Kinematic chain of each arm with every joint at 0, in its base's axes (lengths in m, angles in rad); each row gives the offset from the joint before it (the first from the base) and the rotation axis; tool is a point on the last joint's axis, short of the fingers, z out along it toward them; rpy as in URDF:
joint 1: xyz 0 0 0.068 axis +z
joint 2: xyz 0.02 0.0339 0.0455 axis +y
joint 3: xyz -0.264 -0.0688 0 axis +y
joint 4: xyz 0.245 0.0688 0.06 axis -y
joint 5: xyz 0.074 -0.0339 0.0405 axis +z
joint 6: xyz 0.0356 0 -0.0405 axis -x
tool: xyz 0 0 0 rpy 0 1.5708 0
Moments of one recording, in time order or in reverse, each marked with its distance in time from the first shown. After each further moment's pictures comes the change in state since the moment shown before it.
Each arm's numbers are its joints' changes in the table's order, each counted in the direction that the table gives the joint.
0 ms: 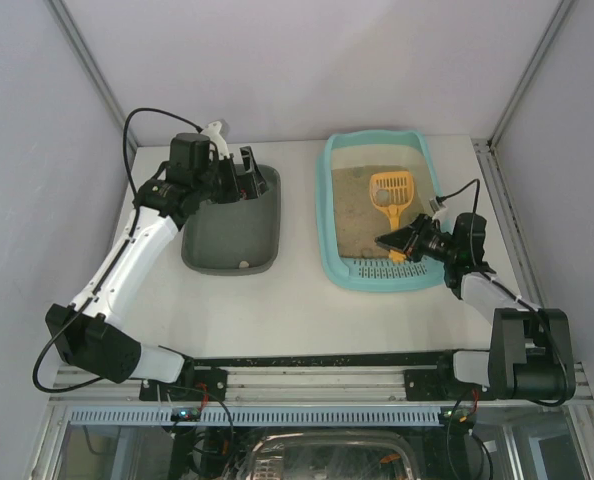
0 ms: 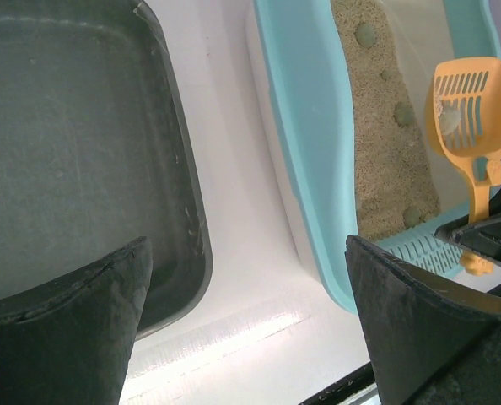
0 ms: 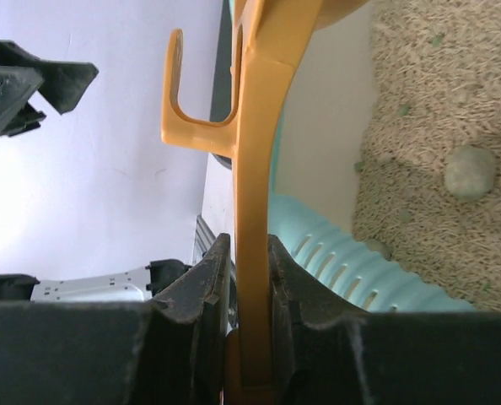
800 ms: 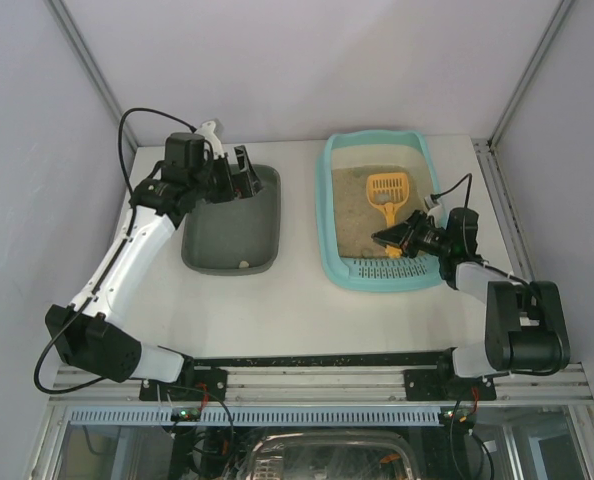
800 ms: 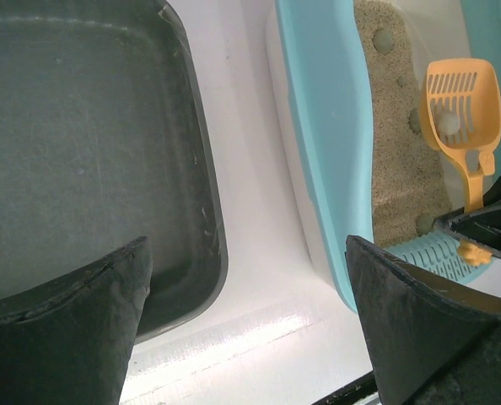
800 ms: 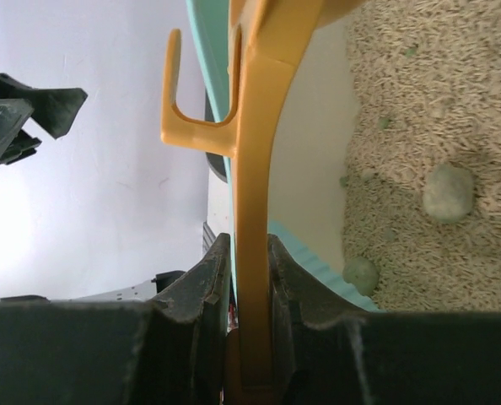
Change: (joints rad) left arm 0.029 0.000 0.000 -0.013 0.006 -0.015; right arm 0.007 0.157 -0.048 0.064 -0.020 -0.041
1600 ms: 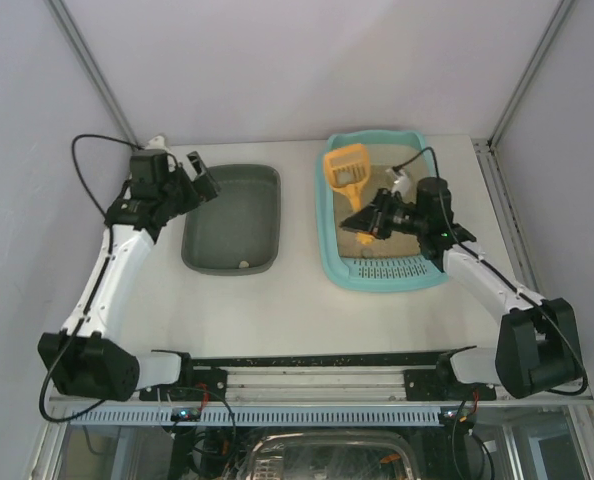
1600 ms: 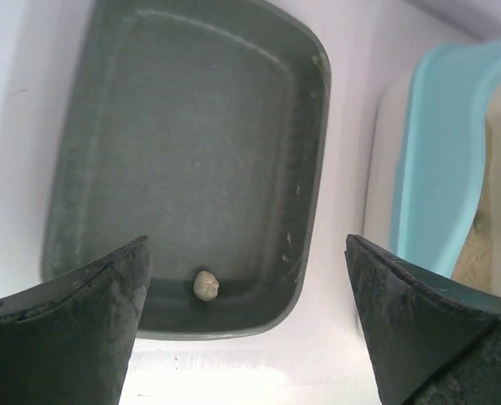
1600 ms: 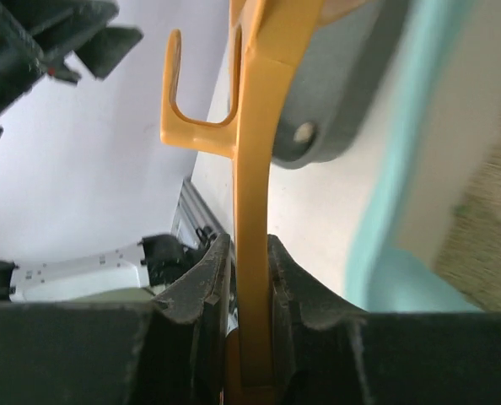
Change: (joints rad) left arm 0.177 -0.079 0.153 0.045 0.127 0.081; right arm 0.227 -0.116 -0.264 -0.384 -0.128 0.169
